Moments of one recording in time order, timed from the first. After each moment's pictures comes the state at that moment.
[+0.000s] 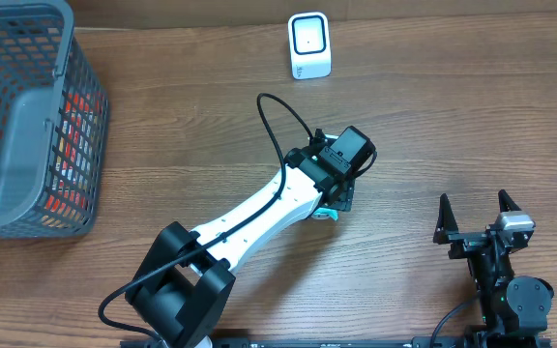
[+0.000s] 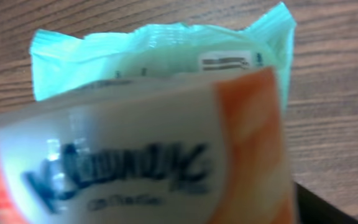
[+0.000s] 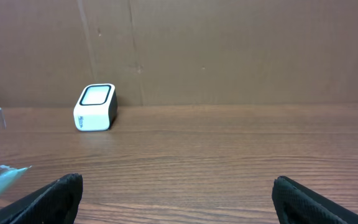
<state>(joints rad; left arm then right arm) -0.75 1.82 1.33 -0.84 -0.22 -0.56 0.01 0.01 0.02 -0.03 -0.07 0.05</state>
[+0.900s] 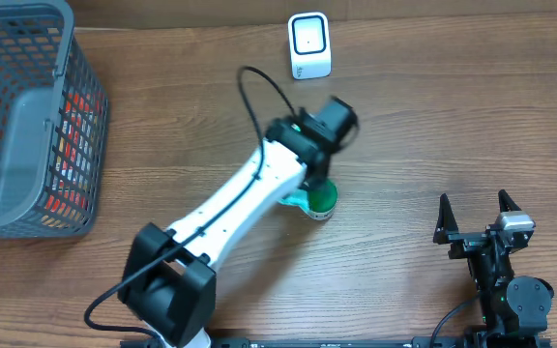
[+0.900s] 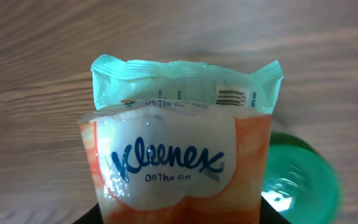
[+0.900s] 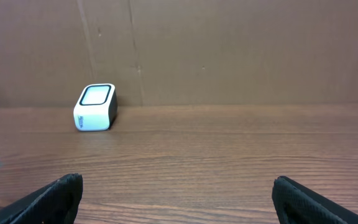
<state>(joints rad) -0.61 1.82 1.53 -1.12 -0.25 -0.46 0.01 0.01 0.02 -0.03 -0.07 0.05</state>
